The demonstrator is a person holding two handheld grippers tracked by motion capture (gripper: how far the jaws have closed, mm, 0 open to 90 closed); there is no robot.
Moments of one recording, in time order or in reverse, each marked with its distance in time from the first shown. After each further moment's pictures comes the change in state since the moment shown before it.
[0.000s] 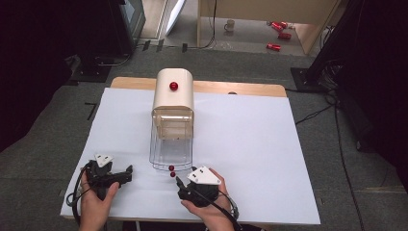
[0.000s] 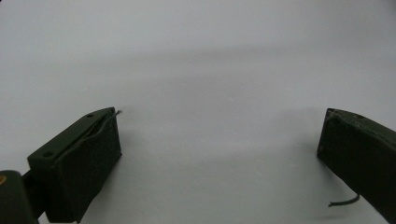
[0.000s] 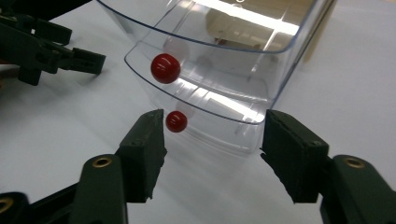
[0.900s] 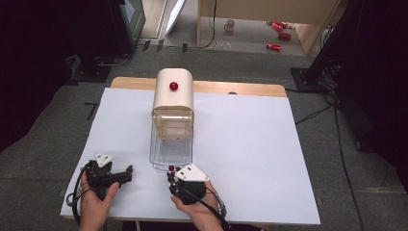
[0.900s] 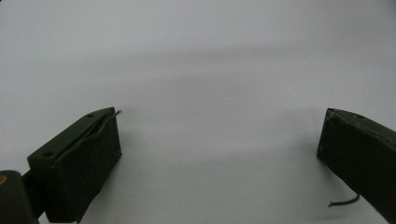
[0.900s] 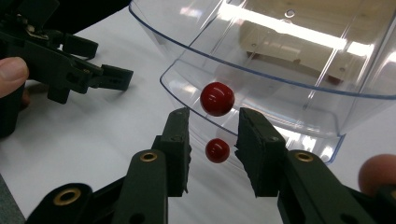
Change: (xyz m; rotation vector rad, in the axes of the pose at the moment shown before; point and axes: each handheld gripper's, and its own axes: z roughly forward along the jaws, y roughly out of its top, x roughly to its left) left arm 0.000 0.000 0.000 0.000 0.000 0.000; right arm 0.019 0.009 0.021 -0.021 0.057 0.007
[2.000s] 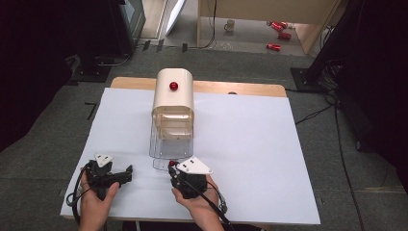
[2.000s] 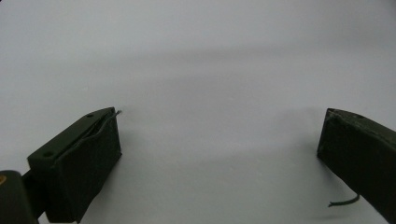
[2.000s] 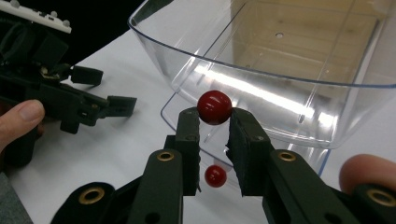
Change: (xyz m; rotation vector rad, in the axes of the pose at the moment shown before) left arm 0.000 0.000 0.000 0.000 0.000 0.000; right arm -0.005 0.023 -0.009 -0.028 0.004 0.061
